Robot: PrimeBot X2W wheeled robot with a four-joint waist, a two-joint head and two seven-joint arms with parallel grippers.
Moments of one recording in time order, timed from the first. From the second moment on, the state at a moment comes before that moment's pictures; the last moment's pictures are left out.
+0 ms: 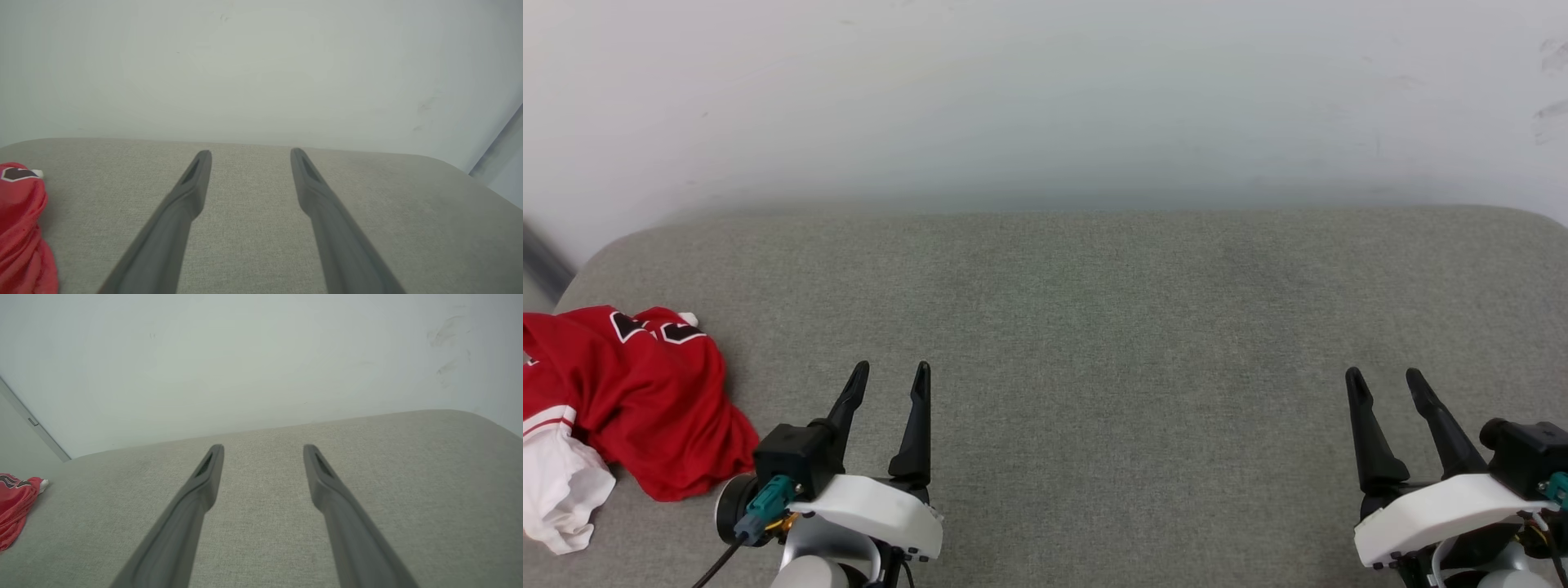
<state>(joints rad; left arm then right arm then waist) -0.10 0.10 -0.18 0.16 -0.32 -0.03 -0.18 -0.01 -0.07 -0.03 0.04 0.29 0.13 -0.03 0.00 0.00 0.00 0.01</state>
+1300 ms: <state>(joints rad) -0.12 0.08 -0.18 0.21 -0.12 -0.02 -0.26 0.01 -0.05 -0.06 0.01 0.05 0.13 -0.04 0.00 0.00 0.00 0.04</state>
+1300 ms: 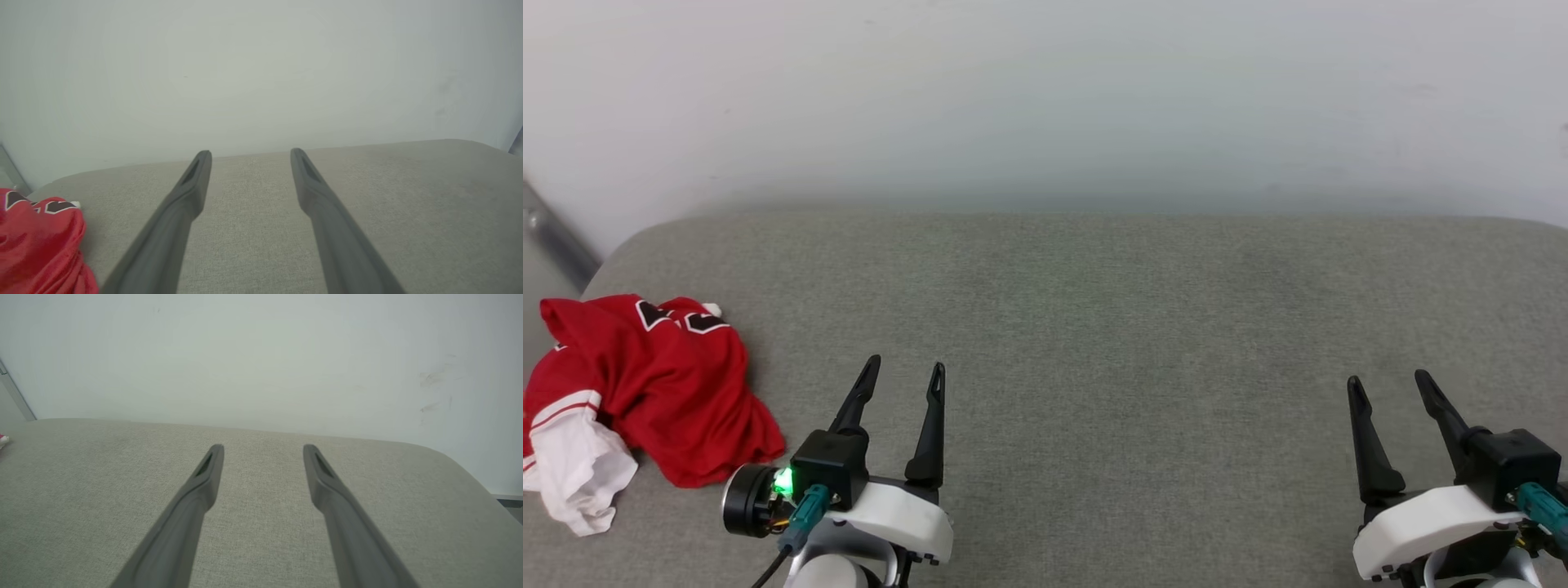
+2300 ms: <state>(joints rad) -0.13 0.06 -0.04 0.27 -0.16 0.00 -0.26 -0.03 -0.05 0.05 -0.01 0.05 0.13 -0.05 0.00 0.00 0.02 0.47</state>
